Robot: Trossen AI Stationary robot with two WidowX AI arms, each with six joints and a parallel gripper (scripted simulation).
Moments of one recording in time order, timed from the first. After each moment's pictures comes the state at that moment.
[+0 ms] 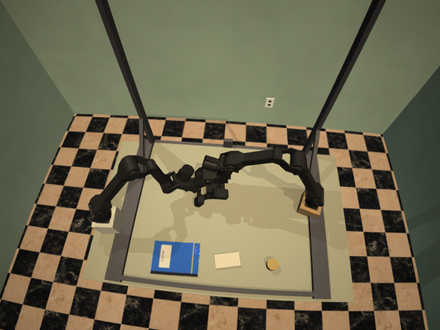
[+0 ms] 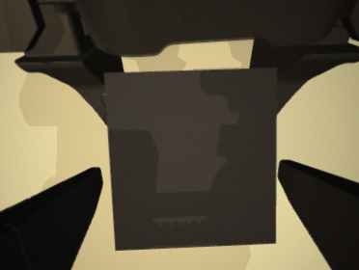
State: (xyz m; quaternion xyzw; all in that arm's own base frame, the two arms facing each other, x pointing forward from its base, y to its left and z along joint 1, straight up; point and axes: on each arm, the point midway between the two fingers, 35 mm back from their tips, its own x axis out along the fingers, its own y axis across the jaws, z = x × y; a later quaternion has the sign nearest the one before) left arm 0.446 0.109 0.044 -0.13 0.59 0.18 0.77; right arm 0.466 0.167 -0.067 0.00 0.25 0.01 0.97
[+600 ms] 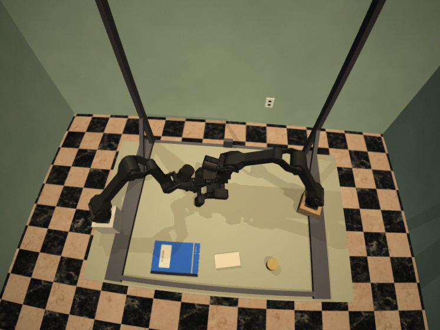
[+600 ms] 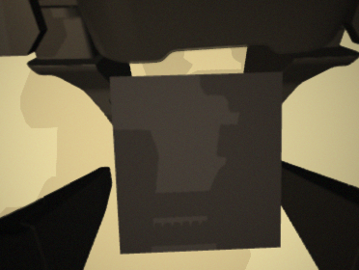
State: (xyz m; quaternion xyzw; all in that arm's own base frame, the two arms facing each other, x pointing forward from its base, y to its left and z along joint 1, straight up) left arm 0.446 0.109 0.044 -0.13 0.59 0.18 0.77; right arm 0.468 0.167 -0.067 0.00 0.25 0.01 0.97
